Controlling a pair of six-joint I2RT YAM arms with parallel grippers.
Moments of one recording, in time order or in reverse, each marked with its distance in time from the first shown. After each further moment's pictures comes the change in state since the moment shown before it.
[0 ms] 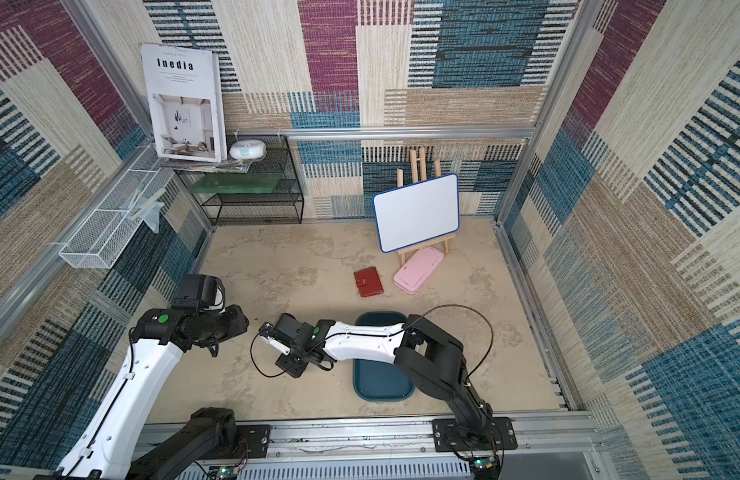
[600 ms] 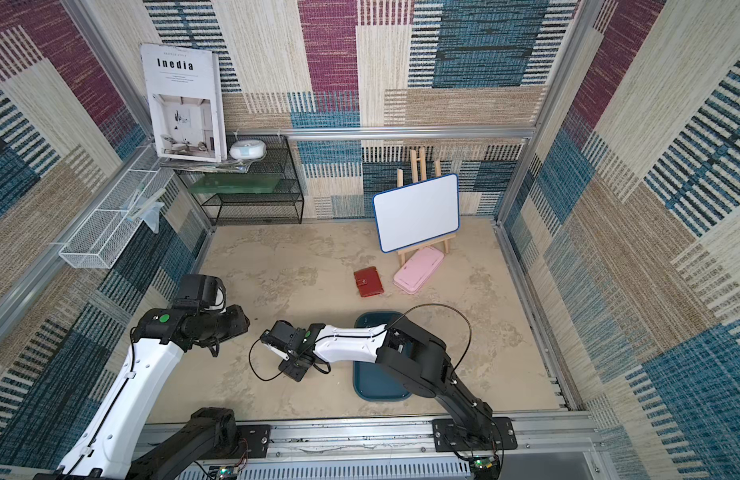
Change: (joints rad) left arm 0.000 0.006 -0.006 0.007 0.004 0.000; right arm 0.013 0.099 0.047 -0.053 0.032 -0.003
